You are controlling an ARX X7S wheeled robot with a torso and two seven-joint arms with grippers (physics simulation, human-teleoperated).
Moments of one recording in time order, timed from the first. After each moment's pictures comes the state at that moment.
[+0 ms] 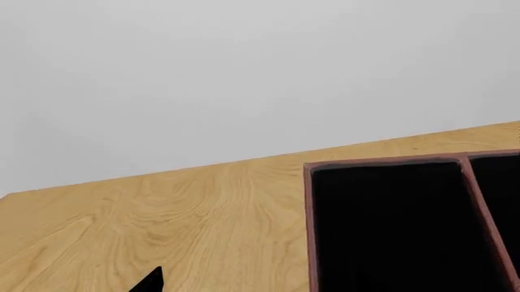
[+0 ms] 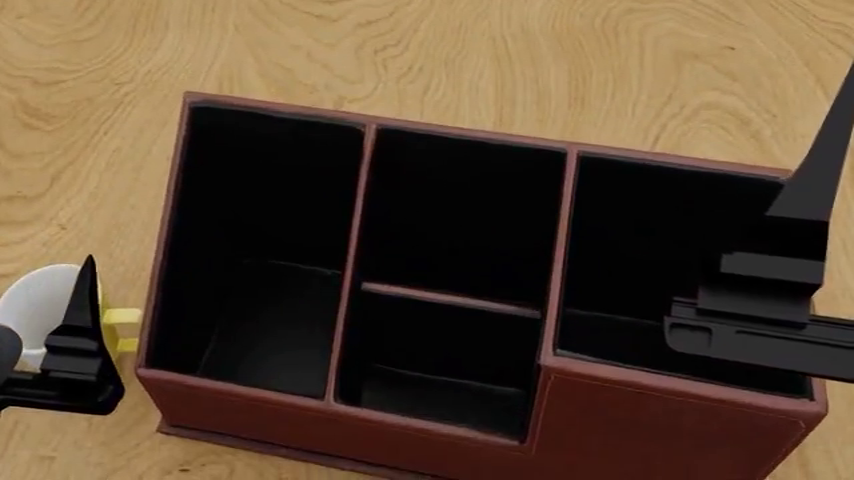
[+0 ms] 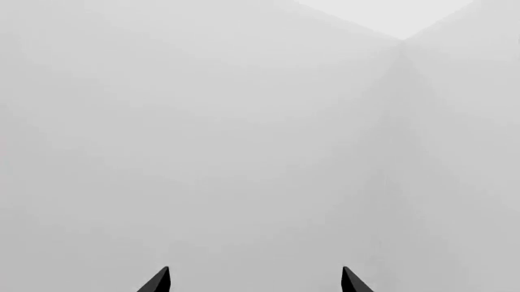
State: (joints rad) left arm -0.28 -0.41 0.07 0.53 -0.32 -0.57 -0.20; right arm 0.50 1.15 -0.16 -1.00 0.92 0.41 1.08
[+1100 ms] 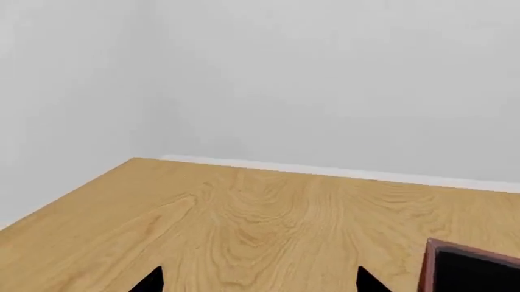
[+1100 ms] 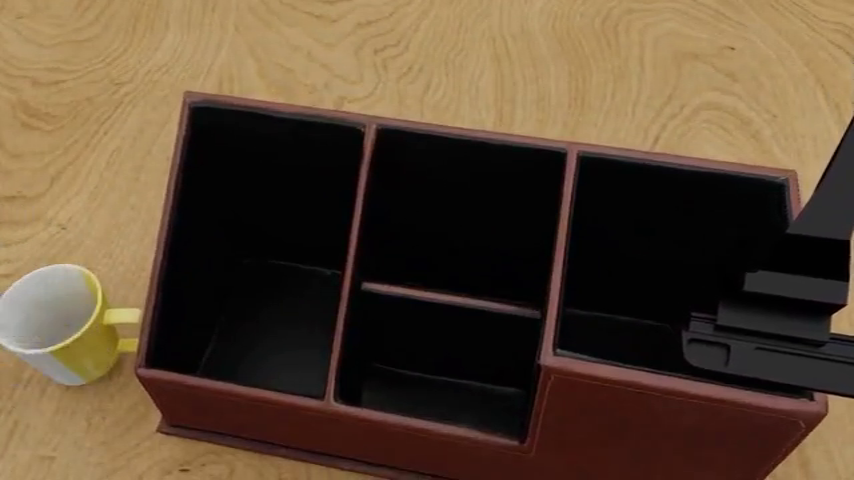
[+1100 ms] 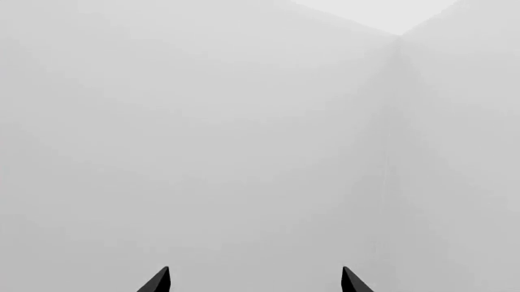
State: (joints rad) left arm -0.56 -0.35 -0.20 0.80 -0.55 -1.17 -0.52; right arm 0.37 1.18 -0.12 -0.98 0.88 0.30 1.08
